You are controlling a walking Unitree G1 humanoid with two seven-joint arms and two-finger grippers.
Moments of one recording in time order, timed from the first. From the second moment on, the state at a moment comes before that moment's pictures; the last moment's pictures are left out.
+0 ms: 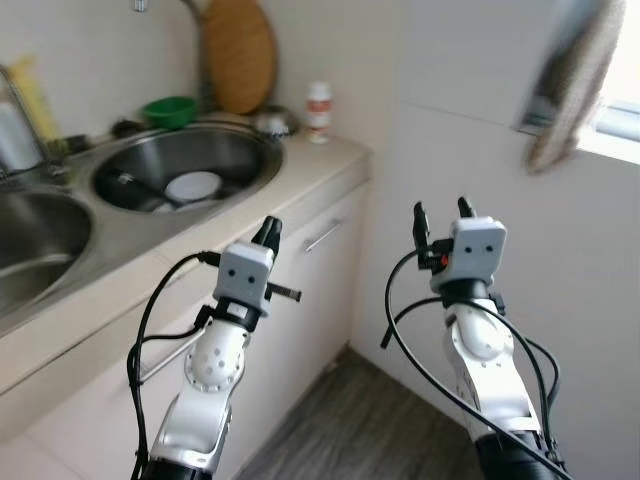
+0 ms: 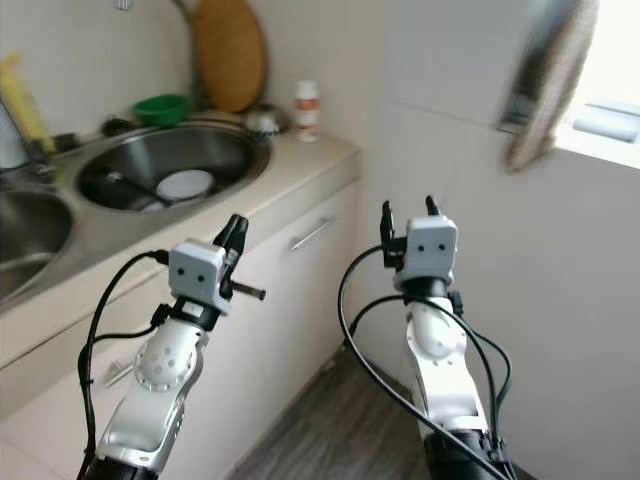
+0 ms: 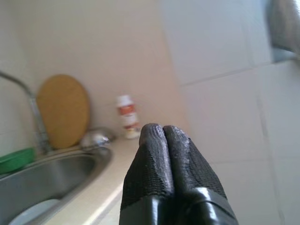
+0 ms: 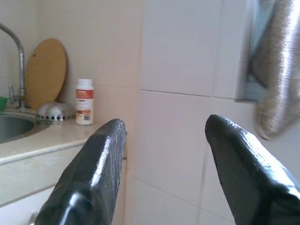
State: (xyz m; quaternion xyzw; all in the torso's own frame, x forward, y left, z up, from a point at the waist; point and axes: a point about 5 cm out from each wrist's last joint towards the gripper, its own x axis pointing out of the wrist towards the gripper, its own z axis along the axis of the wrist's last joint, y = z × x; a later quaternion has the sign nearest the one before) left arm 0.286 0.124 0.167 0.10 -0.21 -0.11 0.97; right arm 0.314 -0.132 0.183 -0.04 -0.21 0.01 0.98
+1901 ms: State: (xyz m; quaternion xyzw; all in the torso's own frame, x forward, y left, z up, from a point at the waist) left arm 0.287 0.124 0.138 0.11 -0.15 -0.12 0.98; right arm 0.321 -0.140 0.114 -0.26 -0.03 0.00 0.96
